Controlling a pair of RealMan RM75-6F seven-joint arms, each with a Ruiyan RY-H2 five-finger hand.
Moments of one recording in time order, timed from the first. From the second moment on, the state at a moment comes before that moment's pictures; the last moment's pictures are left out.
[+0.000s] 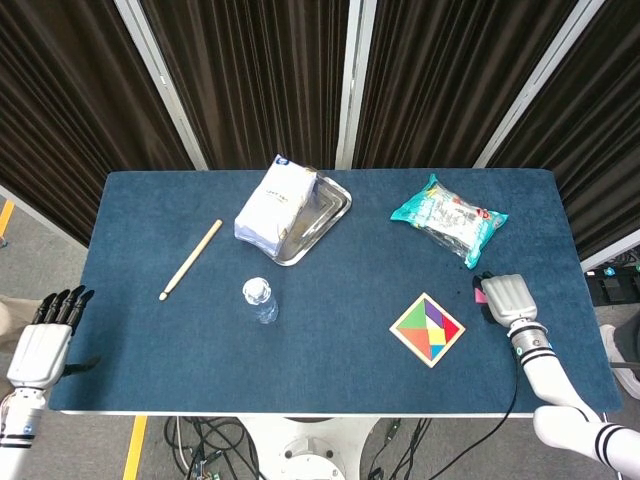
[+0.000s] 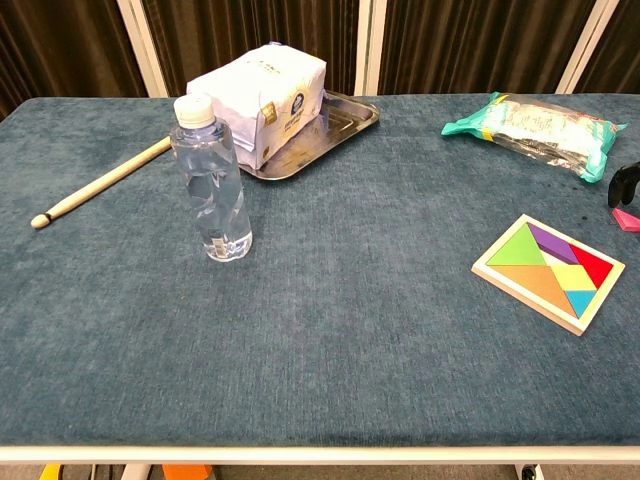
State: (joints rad) left arm -0.13 -1.24 -0.01 -1.43 1.48 1.39 0.02; right arm 0.55 -1.37 0.06 -1.28 -1.07 0.88 -0.38
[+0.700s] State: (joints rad) left arm -0.13 -1.25 -0.01 -1.41 1.47 1.39 0.01; right arm 0.54 -1.38 0.06 -1.28 -1.09 0.89 -0.37
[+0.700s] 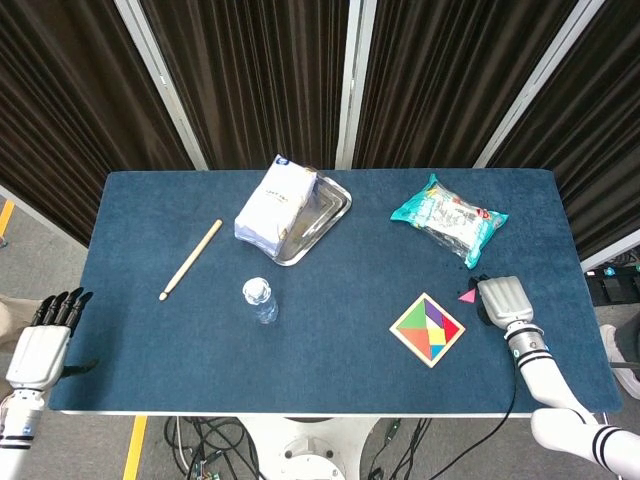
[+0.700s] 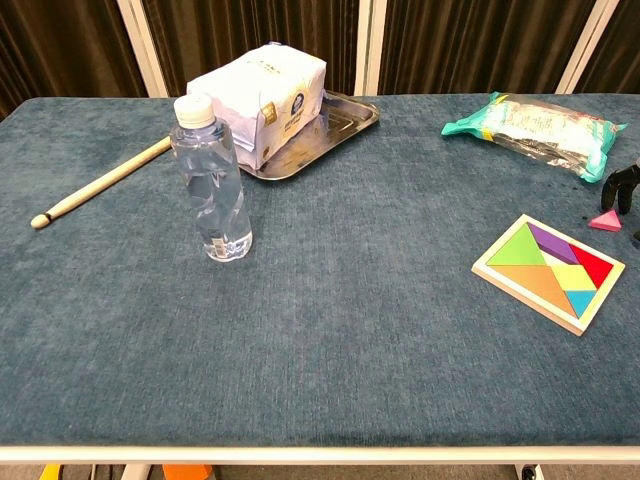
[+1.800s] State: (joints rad) left arm -0.13 -1.25 -0.01 -1.40 1.47 1.38 0.00; right arm 0.56 -1.40 0.07 -1.27 -1.08 0.89 -0.40
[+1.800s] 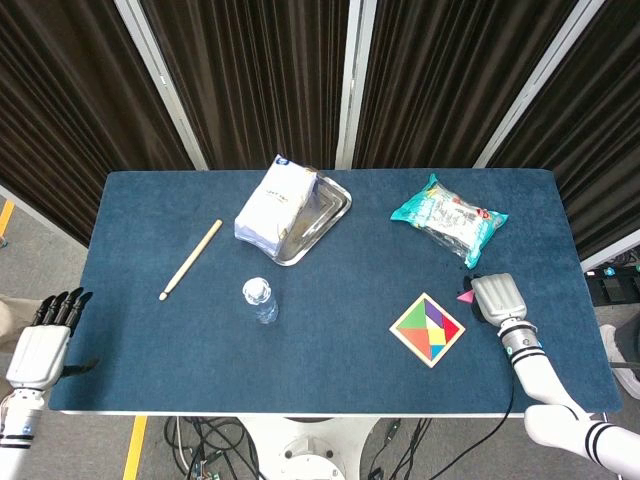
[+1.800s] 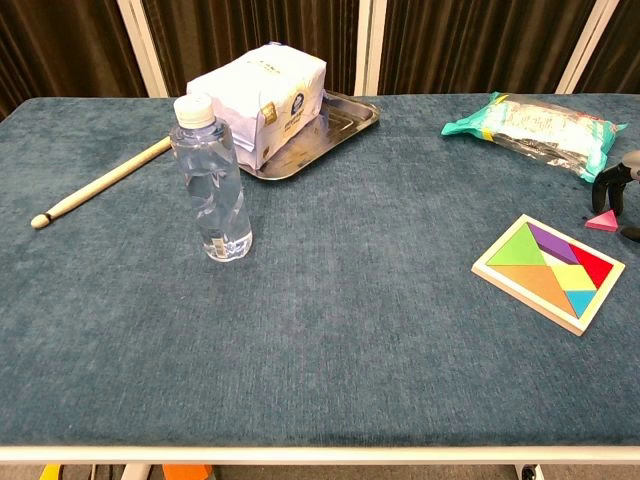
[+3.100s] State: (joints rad) left arm -0.12 -1.26 0.00 -1.36 1.47 1.38 -0.04; right arm 0.55 -1.42 0.08 -1.28 -1.11 0.94 -0.41
